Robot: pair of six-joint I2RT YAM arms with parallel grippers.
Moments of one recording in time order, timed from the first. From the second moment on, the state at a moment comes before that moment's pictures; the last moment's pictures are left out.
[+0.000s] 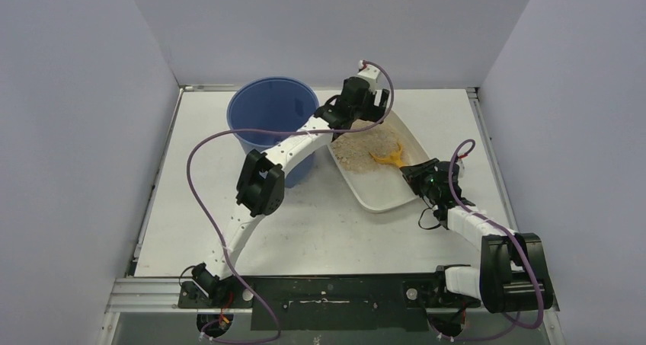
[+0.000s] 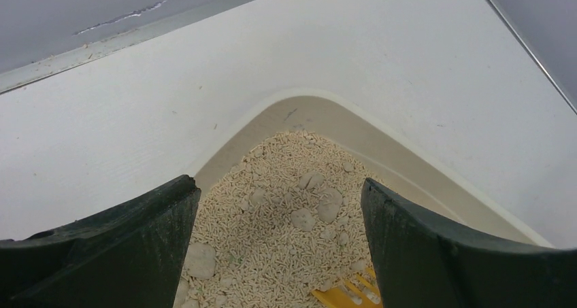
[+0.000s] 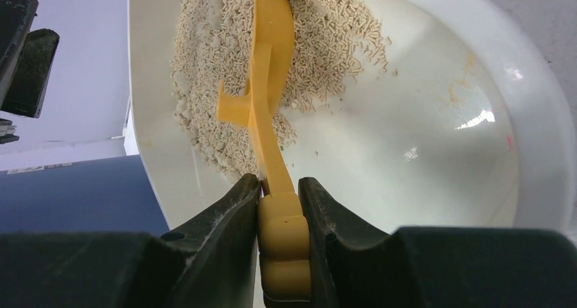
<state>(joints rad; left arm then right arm) -0.74 2.46 2.32 -0.26 -0.16 -0.22 0.07 1.24 0.40 0.28 -0.12 1.08</state>
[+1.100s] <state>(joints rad) -0.62 2.53 2.36 -0.31 -0.10 -0.11 0.07 1.28 0.40 0.32 -0.14 1.08</state>
